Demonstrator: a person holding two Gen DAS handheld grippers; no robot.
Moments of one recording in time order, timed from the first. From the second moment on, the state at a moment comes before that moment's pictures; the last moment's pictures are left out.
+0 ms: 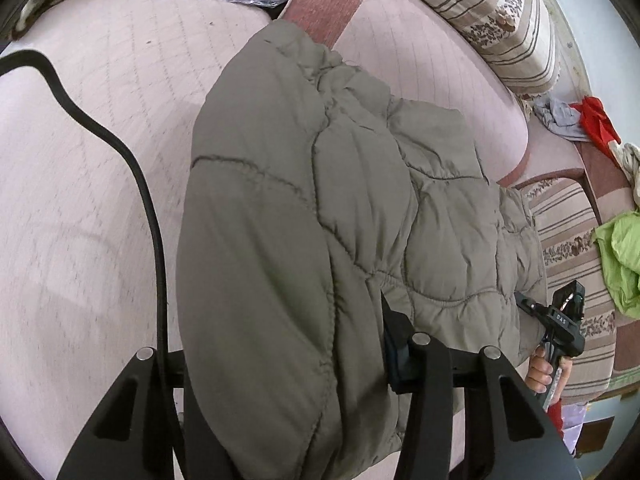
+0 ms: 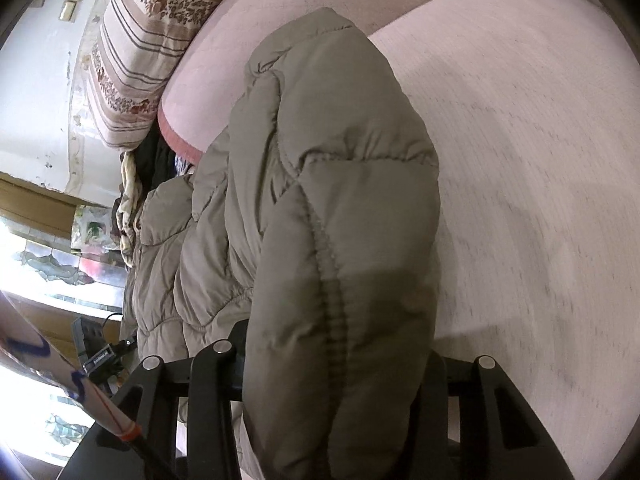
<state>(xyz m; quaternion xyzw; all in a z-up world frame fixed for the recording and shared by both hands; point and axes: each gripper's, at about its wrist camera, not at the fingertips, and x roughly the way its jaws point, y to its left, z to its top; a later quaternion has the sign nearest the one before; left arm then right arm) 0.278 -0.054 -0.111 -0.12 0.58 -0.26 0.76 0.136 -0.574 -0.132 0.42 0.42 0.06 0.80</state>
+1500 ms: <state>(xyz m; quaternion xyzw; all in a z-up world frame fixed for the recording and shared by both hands) 0.230 -0.041 -0.100 -0.02 0.57 -0.16 0.80 0.028 -0.481 -0.025 0.26 0.36 -0.04 0.90</state>
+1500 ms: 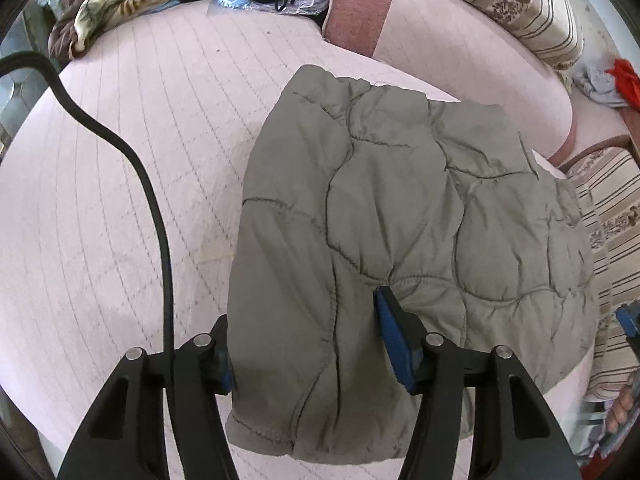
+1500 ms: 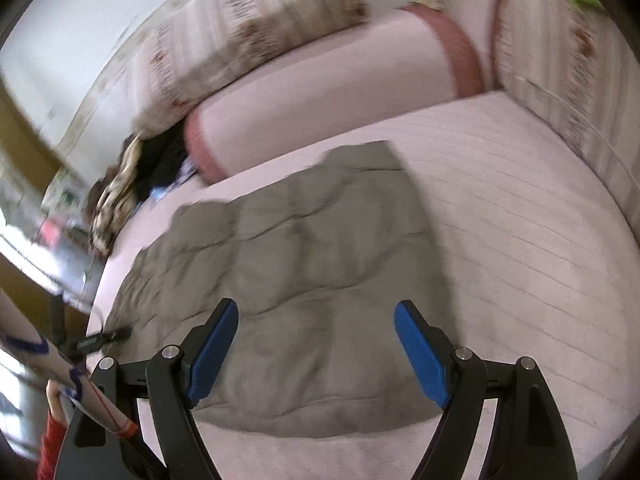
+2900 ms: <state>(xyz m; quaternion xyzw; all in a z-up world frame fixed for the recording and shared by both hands) 0.250 -0.060 -0.118 0.02 0.51 -0.14 0.85 0.216 -0.455 -0.088 0.17 0.40 -0.19 0.88</state>
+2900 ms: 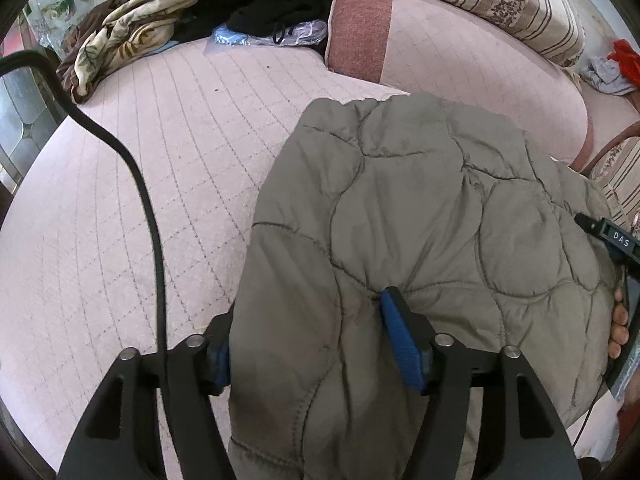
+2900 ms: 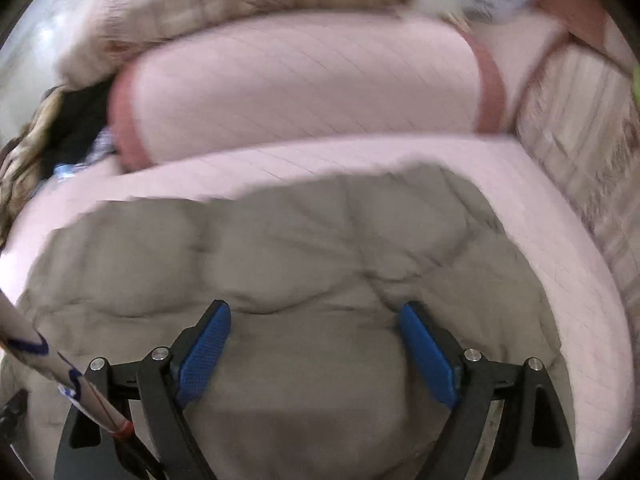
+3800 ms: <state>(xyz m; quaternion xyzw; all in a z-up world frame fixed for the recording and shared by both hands) 0.192 -0.042 -0.055 0.08 0.41 -0.03 0.91 0.117 -0.481 -0.083 0.20 0.36 -0.22 0.88</state>
